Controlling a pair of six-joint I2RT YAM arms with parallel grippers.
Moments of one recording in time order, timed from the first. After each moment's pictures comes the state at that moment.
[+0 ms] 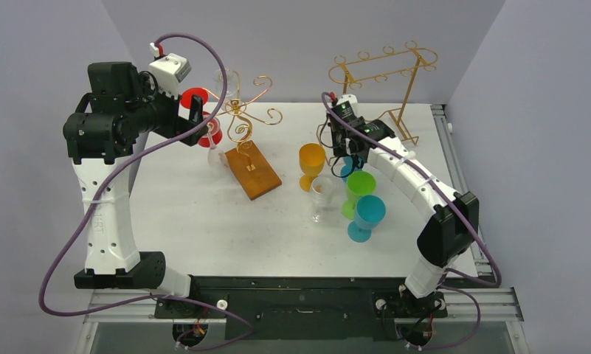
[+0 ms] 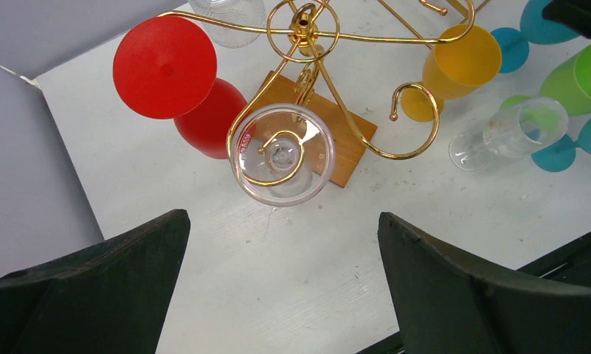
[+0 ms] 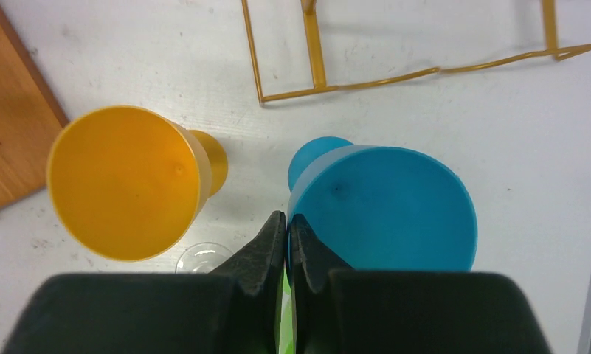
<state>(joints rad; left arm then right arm) -0.02 1.47 2.20 -1.33 0.36 0.27 0.56 1.71 1.63 -0.82 0.35 0.28</state>
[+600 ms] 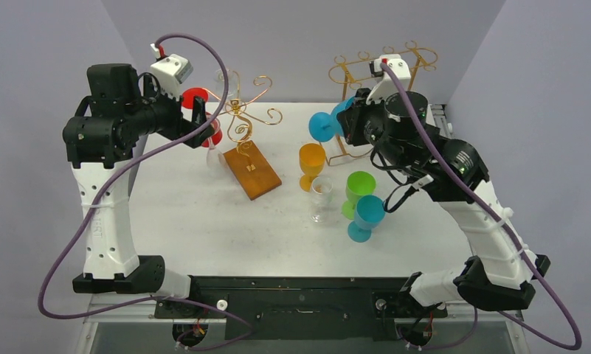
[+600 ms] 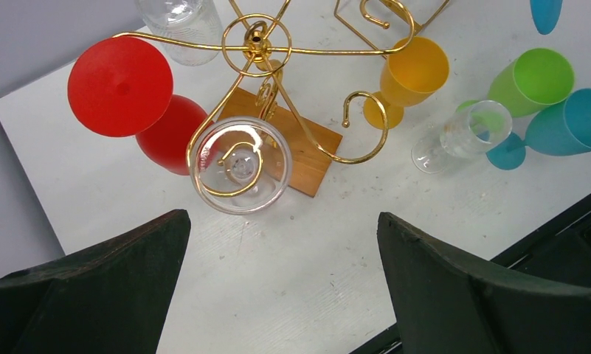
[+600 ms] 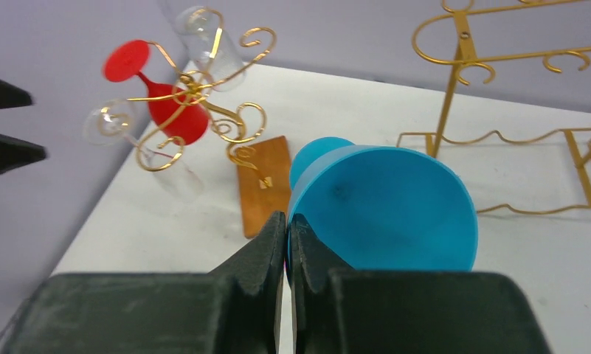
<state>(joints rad) -0.03 1.46 2.19 -1.31 0.45 0.24 0.81 1.36 1.98 -0.90 0.38 0.32</state>
